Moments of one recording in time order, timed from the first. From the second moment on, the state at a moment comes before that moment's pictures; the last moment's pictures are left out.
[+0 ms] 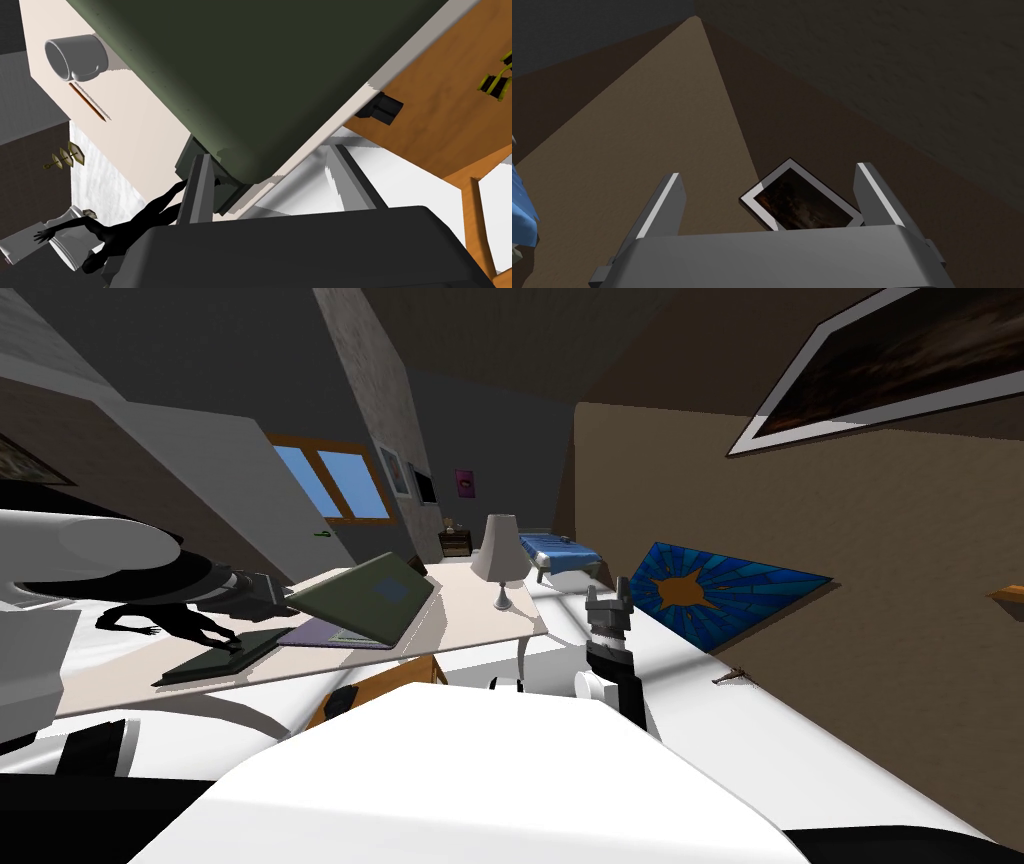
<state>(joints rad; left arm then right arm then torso) 0.06 1.06 0.93 -1.79 0.83 1.86 0.42 0.45 0.02 0.05 -2.29 -0.05 -0.41 -0.08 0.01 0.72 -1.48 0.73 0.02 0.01</state>
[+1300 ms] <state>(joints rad) 0.11 1.16 0.95 -1.75 0.90 1.87 0.48 0.45 0.02 0.05 -2.29 -0.05 -0.41 -0.08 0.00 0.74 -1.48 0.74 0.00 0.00</state>
